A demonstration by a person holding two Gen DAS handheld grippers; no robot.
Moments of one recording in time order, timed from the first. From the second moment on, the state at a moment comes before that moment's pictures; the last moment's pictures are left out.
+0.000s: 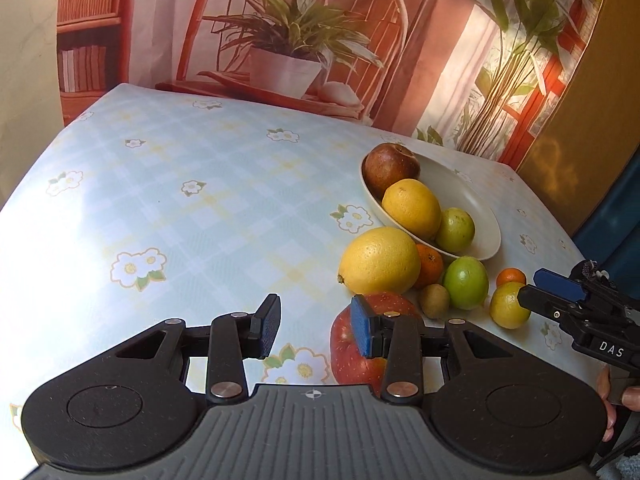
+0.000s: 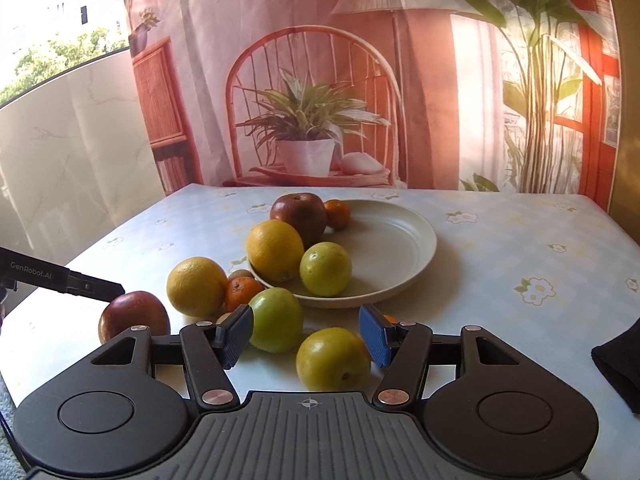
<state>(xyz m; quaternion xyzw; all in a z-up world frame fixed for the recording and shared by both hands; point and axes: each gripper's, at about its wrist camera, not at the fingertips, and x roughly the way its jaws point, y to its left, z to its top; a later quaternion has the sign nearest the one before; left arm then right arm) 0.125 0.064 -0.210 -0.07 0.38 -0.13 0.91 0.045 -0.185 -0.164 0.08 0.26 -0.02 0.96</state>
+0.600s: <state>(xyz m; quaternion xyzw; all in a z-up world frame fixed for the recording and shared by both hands) 0.125 0.058 -0.210 -0.08 0.37 -0.15 0.91 0.046 -0.159 -0.160 0.04 0.28 0.00 0.96</state>
